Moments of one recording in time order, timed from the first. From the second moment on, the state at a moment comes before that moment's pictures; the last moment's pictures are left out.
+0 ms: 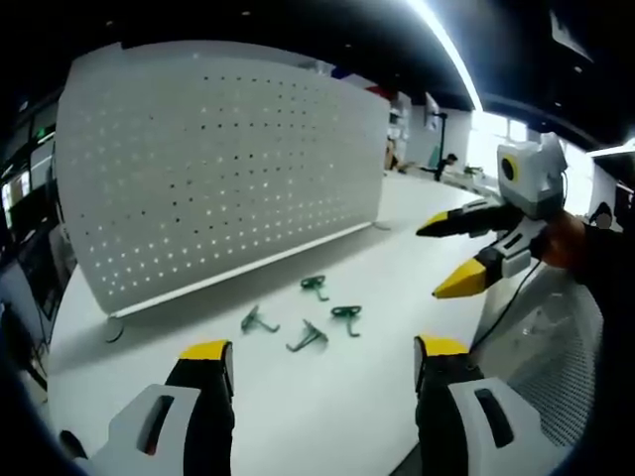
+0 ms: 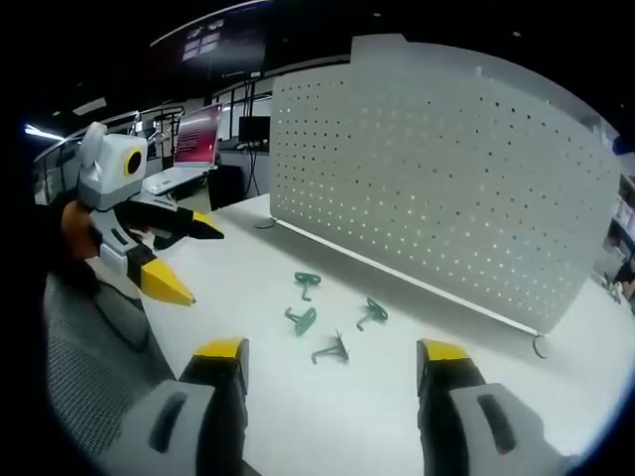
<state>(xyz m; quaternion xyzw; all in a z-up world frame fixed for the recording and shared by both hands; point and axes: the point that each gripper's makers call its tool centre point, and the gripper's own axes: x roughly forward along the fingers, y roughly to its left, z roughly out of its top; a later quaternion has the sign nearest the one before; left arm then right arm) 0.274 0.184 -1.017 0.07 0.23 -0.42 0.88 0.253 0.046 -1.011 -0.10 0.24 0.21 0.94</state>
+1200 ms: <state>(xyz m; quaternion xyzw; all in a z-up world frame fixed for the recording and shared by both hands) 0.270 0.181 -1.019 0.07 0.23 -0.43 0.87 0.281 0.067 -1.002 -0.14 0.25 0.25 0.92</state>
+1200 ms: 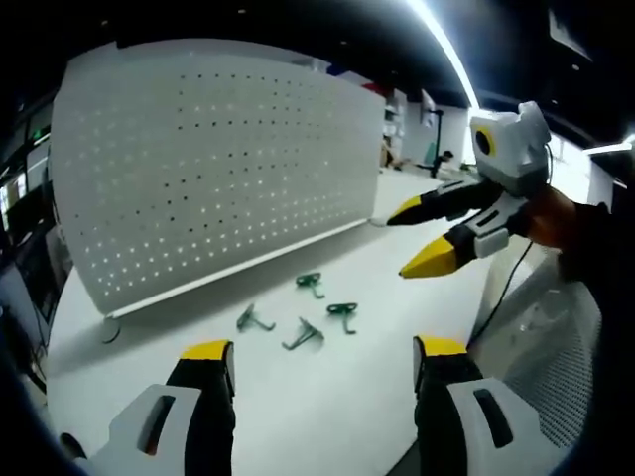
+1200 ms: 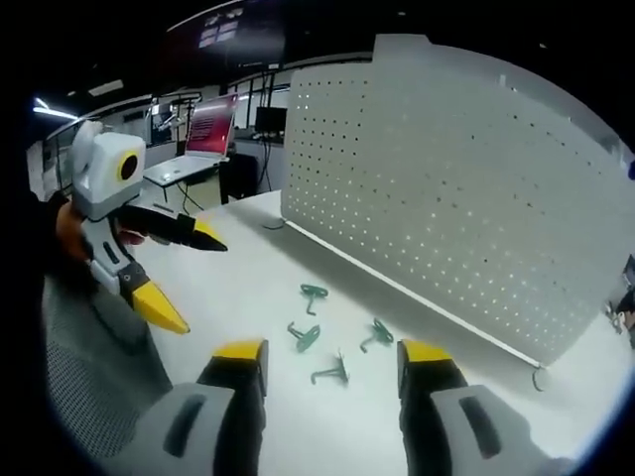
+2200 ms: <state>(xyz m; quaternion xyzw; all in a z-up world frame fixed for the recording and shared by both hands) 0.268 0.180 -1.020 0.08 0.23 -0.43 0.87 0.308 0.078 -1.045 -0.15 0.31 0.27 0.90</state>
